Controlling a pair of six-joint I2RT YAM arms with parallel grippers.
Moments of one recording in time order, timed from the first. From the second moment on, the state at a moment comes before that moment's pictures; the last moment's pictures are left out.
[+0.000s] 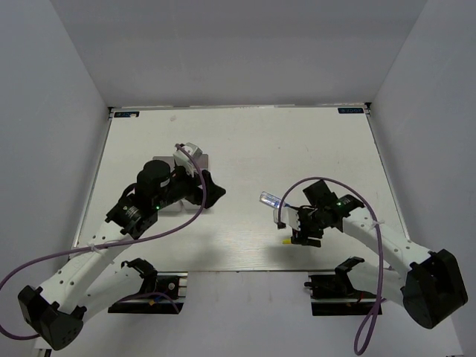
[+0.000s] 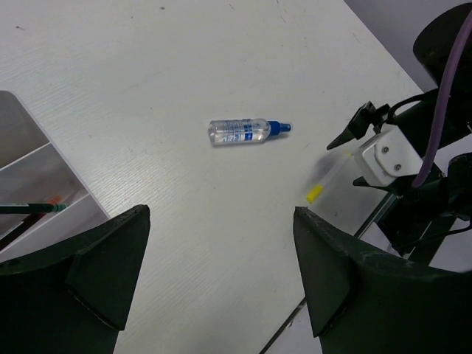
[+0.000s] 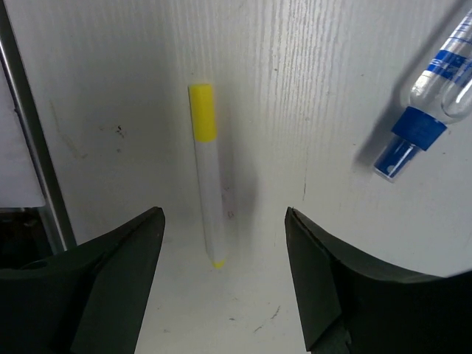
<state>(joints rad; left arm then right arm) -0.61 0.87 0.84 -0.31 0.24 -0.25 0.55 1.07 0.65 -0.84 -0.37 -1.02</state>
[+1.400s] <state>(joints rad) -0.60 0.40 0.69 -0.08 0.40 -0.24 0.81 1.52 1.06 -0.79 -0.45 -0.97</state>
